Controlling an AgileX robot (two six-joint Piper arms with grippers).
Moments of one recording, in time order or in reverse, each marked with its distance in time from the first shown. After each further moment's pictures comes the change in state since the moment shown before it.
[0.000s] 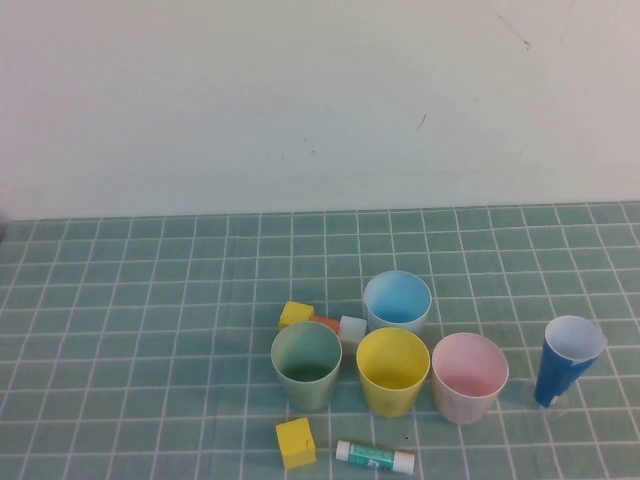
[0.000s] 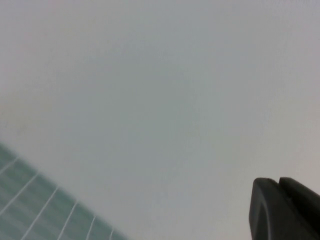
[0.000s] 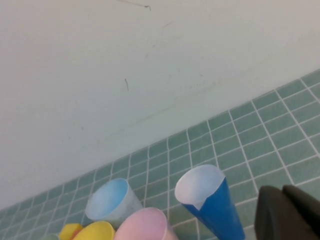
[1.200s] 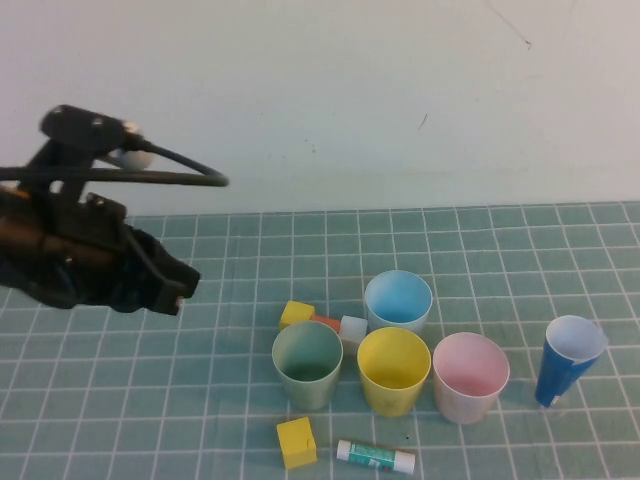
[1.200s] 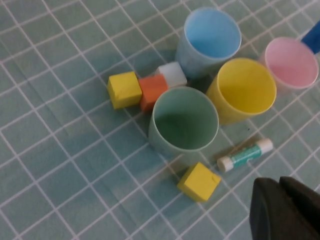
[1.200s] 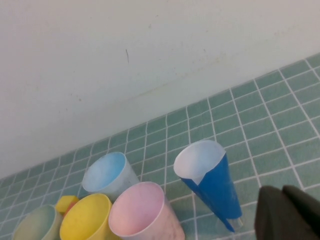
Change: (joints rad) right arm 0.000 0.000 0.000 0.021 0.066 -0.070; left arm -0.165 1.280 -1.062 -0.286 1.084 1.208
